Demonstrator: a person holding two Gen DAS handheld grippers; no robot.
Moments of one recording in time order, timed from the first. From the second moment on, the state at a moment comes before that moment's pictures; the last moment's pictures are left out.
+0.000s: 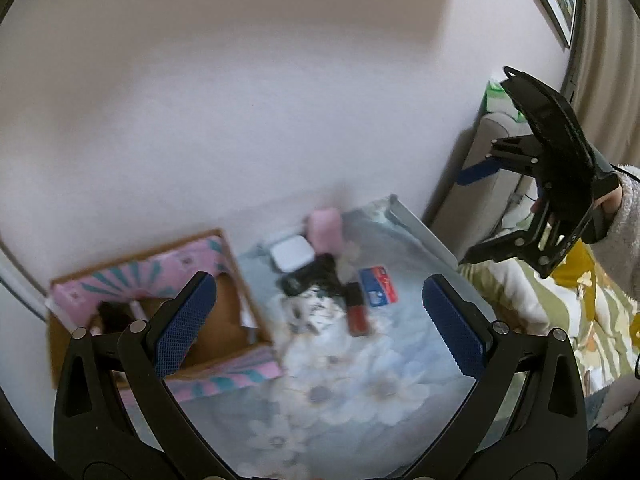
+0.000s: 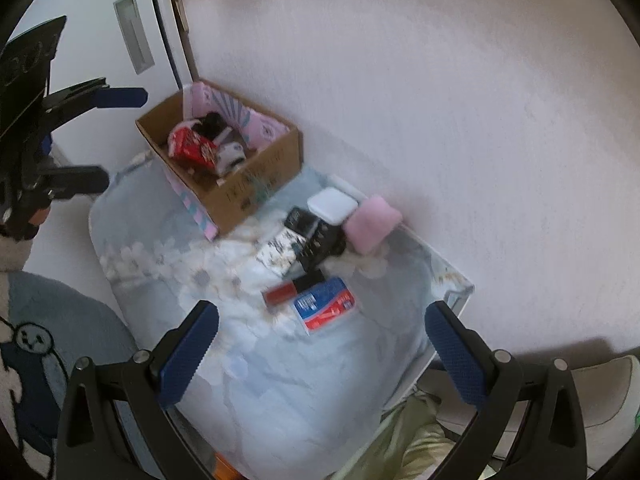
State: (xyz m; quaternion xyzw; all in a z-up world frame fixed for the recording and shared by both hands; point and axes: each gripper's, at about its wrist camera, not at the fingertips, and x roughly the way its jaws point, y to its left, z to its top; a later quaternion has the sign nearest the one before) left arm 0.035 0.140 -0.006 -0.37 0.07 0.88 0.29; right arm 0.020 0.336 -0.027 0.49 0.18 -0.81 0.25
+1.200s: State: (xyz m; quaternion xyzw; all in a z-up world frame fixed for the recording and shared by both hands) left arm 0.037 0.252 -0.218 -0.44 0.08 0.87 0.23; right arm -0.126 0.357 -0.186 0.53 -0.04 -0.81 0.25
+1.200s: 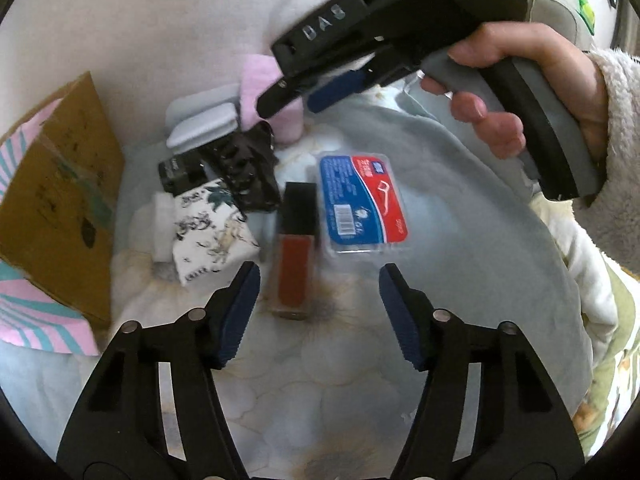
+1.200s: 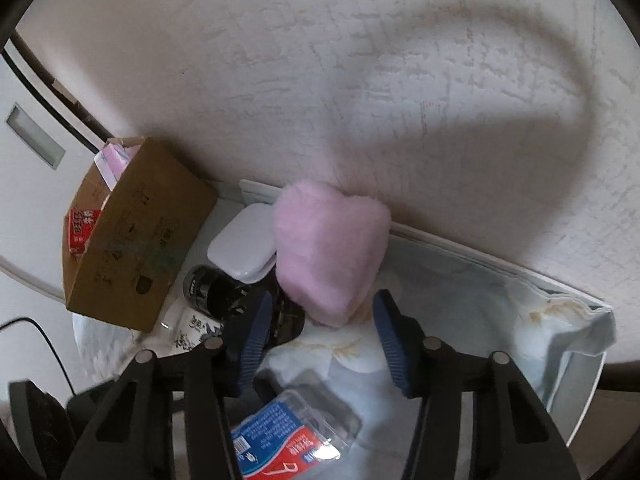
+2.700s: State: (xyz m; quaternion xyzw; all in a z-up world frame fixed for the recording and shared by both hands) left arm 0.045 0.209 -0.142 -0.39 0.06 0.88 0.27; right arm -0.092 0.343 -0.116 0.46 0.00 -0.86 0.21
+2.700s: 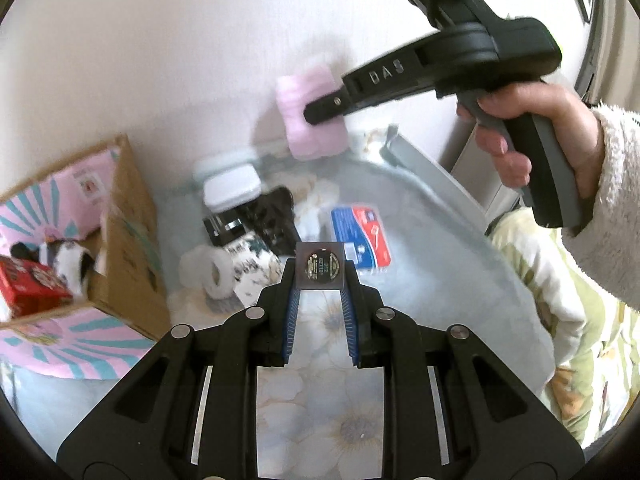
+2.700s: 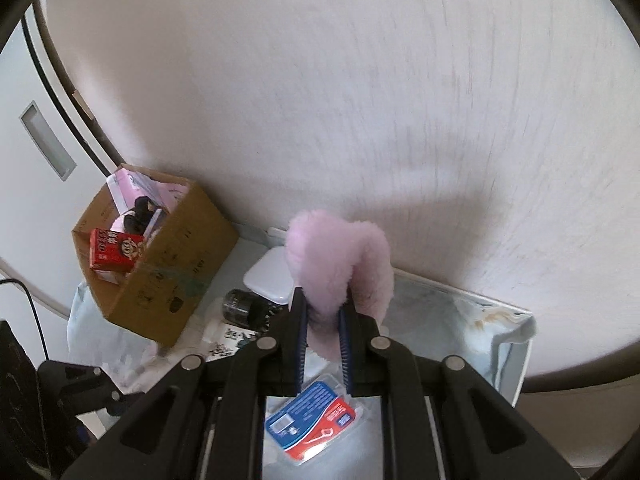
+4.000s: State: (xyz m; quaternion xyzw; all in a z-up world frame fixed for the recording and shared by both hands) left arm -0.066 -0.056 -0.046 -0.39 0.03 0.91 0.16; right arm -0.102 0.125 -0.088 0.51 0.09 -0.80 0.31
